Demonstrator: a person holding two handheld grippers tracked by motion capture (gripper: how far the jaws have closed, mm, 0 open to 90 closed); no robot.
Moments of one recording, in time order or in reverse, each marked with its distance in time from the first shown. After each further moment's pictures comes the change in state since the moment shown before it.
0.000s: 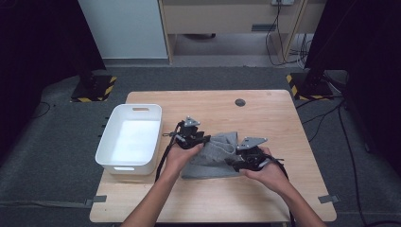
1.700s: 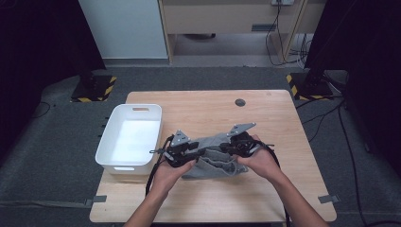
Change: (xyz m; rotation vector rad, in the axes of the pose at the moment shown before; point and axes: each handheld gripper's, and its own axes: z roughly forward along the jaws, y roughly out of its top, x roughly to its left) left arm -0.023 -0.030 -0.055 -0.102 -0.039 0.066; right arm -0.003 0.051 0.010 0.047 0.041 -0.023
